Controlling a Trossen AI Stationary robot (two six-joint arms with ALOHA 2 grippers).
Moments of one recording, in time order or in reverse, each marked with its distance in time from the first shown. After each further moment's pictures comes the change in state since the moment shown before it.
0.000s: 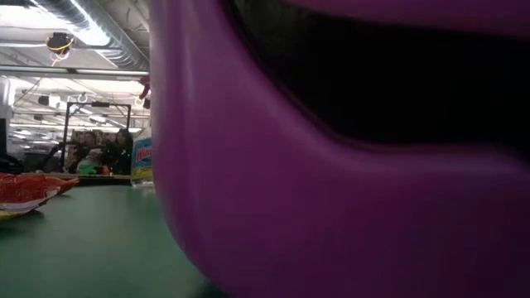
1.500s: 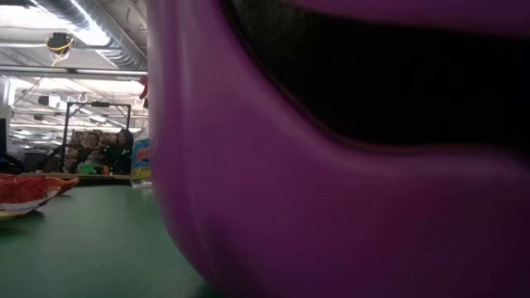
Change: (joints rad) left arm -0.017 -0.466 -0.308 -0.110 -0.300 0.135; right arm 0.001 0.098 0.000 0.058 -0.008 -0.003
